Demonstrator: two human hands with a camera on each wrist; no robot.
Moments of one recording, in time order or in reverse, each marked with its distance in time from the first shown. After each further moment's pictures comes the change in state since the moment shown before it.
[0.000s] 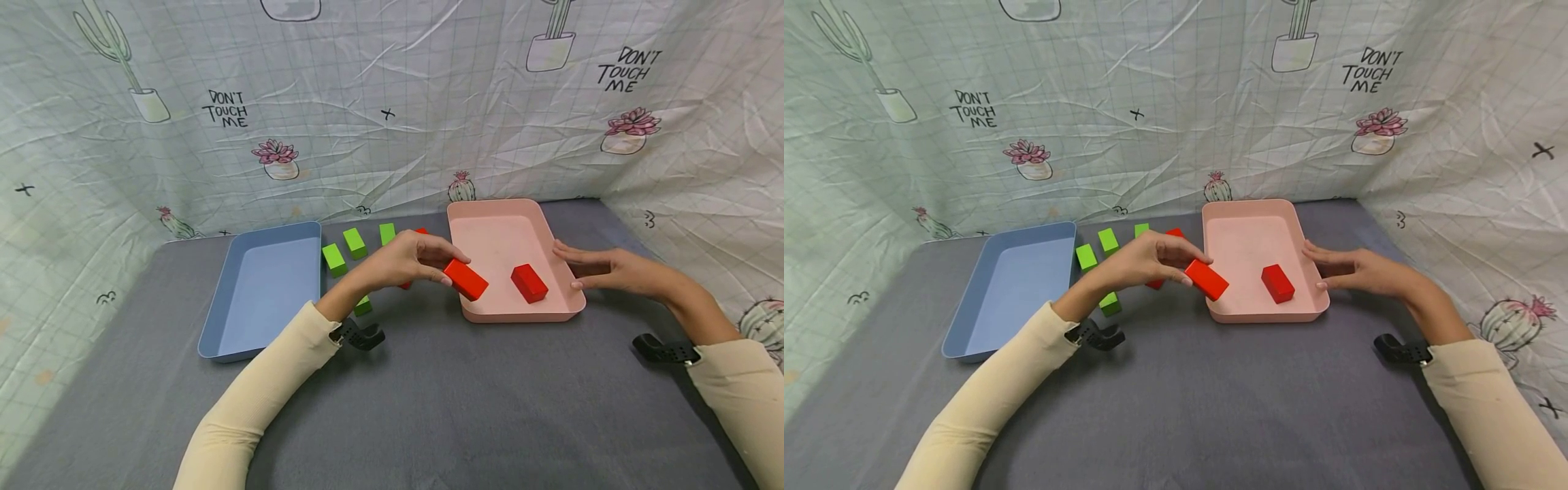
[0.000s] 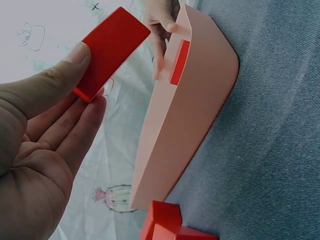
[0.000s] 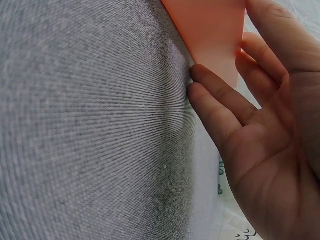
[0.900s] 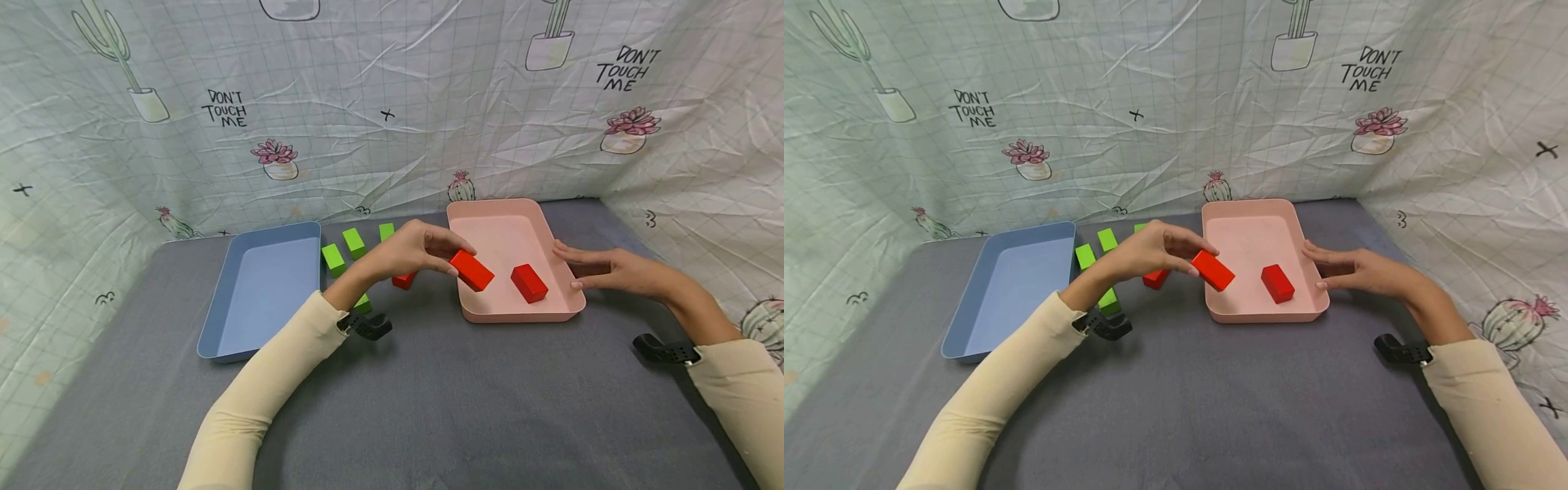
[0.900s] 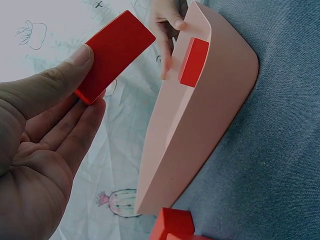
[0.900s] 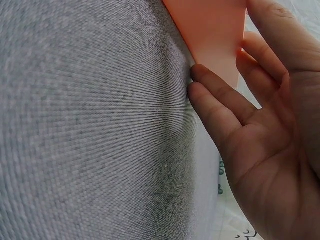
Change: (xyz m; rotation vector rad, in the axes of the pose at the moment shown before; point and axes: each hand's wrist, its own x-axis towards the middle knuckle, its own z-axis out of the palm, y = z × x) left_hand 0.016 0.005 -0.004 0.027 0.005 0.017; right_hand -0.001 0.003 0.001 0.002 0.011 -0.033
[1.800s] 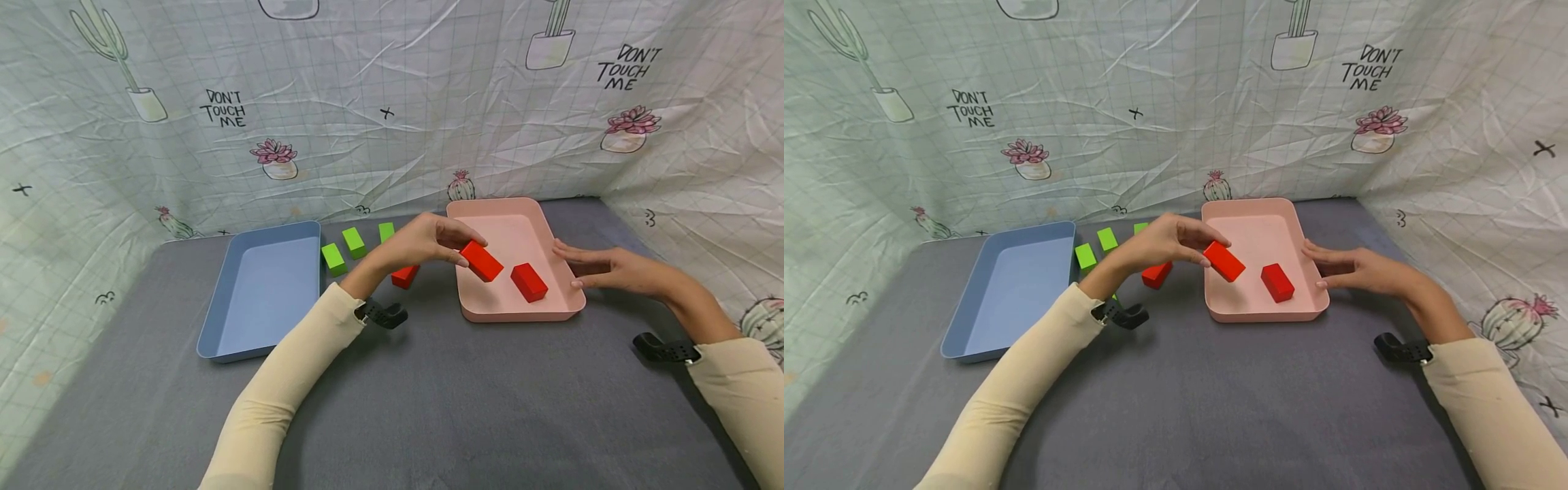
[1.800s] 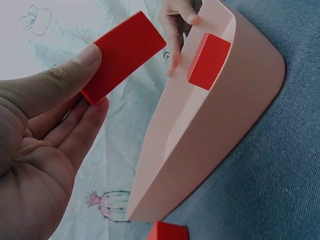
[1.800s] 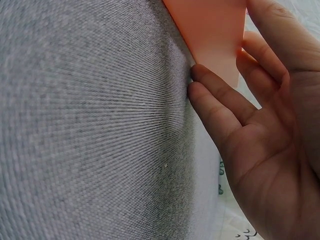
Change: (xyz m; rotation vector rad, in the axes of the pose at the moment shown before) left_hand 0.024 -0.008 0.001 -0.105 -0.011 -0.034; right_hand 0.002 0.001 -0.001 0.000 -0.006 0.037
